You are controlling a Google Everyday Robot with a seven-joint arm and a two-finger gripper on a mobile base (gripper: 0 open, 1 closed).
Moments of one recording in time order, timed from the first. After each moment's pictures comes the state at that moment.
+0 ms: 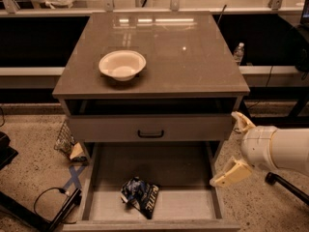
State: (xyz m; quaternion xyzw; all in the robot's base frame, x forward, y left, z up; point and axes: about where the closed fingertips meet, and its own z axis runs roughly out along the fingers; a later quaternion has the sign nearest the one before) arm 0.441 -0.181 0.763 -0.53 0.75 0.07 0.39
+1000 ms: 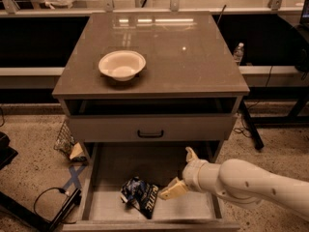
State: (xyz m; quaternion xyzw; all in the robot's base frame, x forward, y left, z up) arm 0.483 -0.070 0.562 -0.44 0.79 0.16 0.40
